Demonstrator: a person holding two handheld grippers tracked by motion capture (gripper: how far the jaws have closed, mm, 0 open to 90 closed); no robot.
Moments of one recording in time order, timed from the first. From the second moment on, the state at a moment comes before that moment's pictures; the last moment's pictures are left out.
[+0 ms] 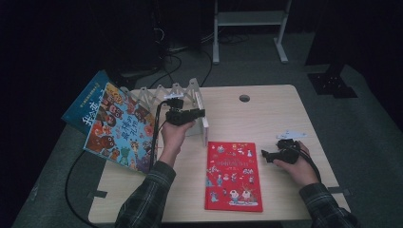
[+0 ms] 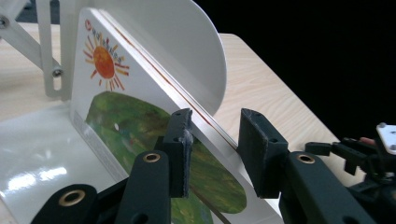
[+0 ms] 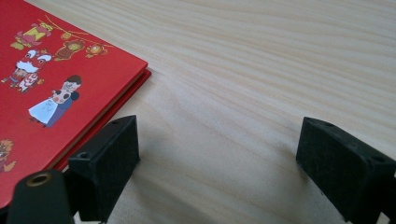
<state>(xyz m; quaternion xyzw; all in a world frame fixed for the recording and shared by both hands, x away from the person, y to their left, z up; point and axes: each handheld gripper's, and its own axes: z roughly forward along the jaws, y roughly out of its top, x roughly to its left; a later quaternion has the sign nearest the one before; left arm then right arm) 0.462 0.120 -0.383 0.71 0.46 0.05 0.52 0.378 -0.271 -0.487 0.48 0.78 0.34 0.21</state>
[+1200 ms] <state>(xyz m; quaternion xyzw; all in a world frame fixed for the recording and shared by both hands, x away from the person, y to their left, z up) 0.469 0.132 -0.374 0.71 0.47 0.09 0.52 0.376 -0.270 -0.487 0.48 0.78 0.34 0.21</state>
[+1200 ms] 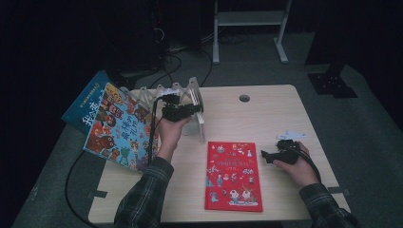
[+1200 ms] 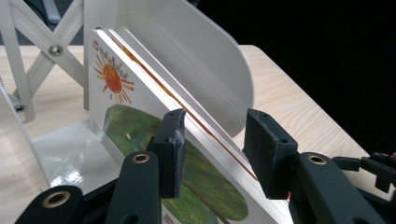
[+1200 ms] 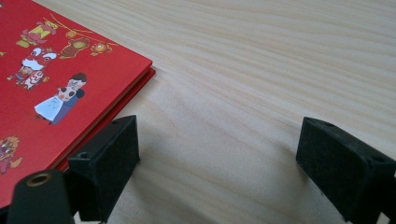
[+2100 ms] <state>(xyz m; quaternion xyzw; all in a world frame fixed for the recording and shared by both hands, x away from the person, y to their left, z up) 0.373 0.156 -0.407 0.80 0.40 0.05 0.44 0.352 -0.261 -0.460 0.49 0.78 0.37 0.12</state>
